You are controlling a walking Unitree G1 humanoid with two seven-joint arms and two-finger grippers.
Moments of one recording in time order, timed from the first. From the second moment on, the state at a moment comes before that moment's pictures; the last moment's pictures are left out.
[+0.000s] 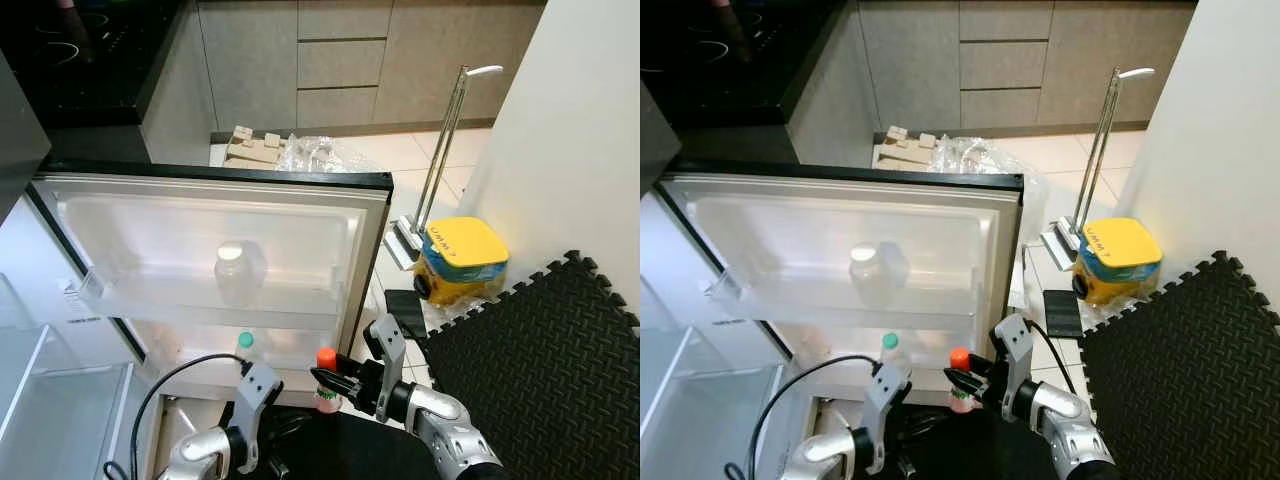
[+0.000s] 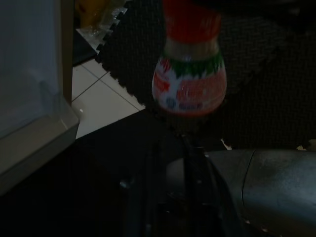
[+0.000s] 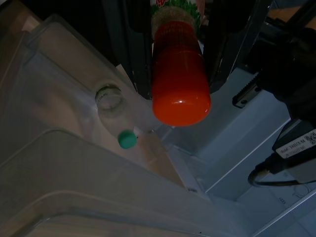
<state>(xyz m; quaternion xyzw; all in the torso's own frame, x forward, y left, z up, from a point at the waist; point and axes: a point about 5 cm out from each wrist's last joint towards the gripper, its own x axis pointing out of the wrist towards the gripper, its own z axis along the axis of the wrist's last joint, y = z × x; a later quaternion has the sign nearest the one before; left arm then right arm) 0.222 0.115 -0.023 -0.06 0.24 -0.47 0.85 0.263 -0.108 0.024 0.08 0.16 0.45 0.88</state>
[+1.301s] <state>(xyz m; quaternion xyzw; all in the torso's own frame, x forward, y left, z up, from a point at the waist) 0.227 0.088 0.002 -0.13 0.20 -0.48 0.85 0.275 -0.103 0.031 0.13 0.16 0.39 0.90</state>
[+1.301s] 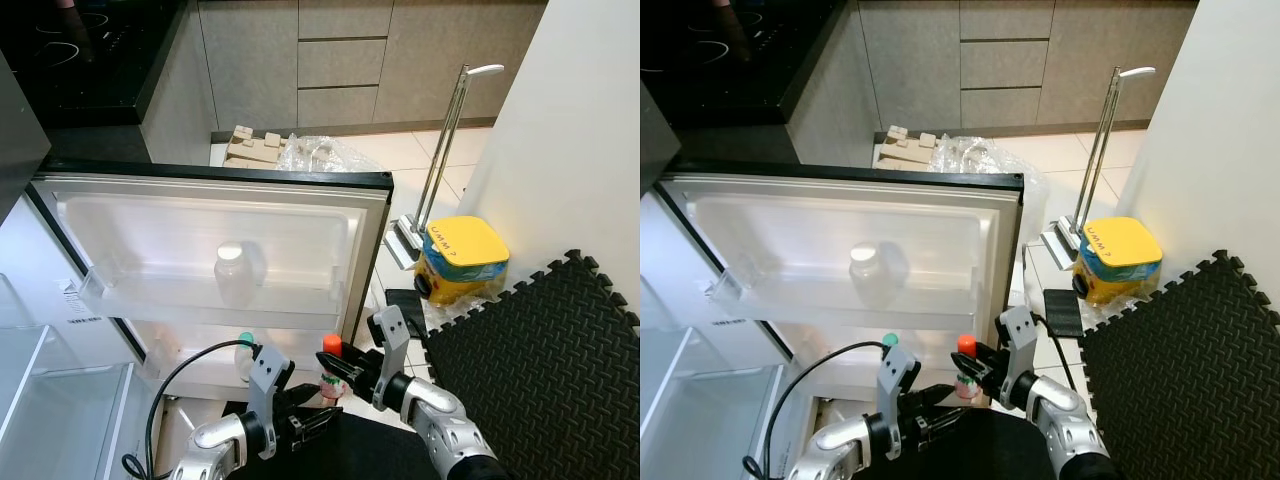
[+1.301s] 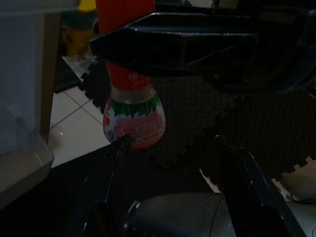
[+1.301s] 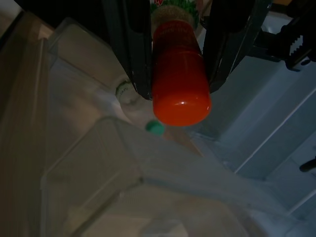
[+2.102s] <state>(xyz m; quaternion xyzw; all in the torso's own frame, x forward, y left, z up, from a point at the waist) 0.233 0.091 0.005 -0.13 0.20 -0.45 0.86 0.266 -0.086 0.027 0.02 0.16 0.46 0.87</state>
